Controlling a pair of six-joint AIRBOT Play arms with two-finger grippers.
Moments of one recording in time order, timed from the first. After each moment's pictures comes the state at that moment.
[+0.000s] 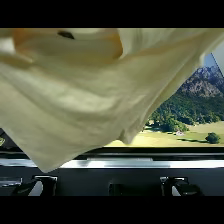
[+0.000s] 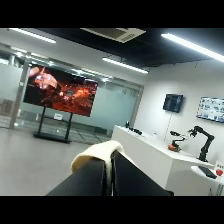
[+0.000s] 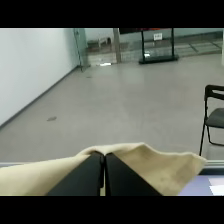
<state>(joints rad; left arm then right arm) 0.30 -0.76 1.73 0.74 -0.61 -1.36 0.00 -0.75 1.70 -1.37 0.84 1.58</state>
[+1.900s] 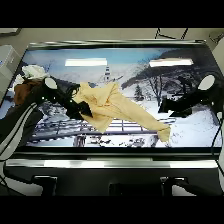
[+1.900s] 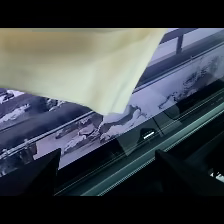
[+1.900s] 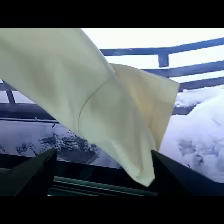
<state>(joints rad) -0.17 -1.71 1.39 0.90 -1.47 -1.51 -0.12 -1.38 1.29 -1.24 1.47 1.53</state>
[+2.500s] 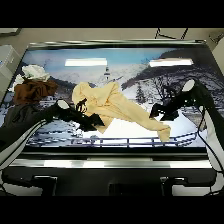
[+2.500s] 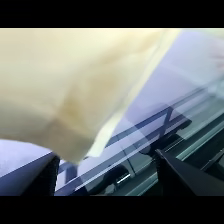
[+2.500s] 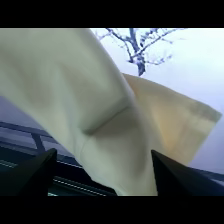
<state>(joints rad) -0.30 -1.66 1.07 0.65 -1.09 -1.44 -0.07 -1.57 1.31 -1.19 1.47 1.47</state>
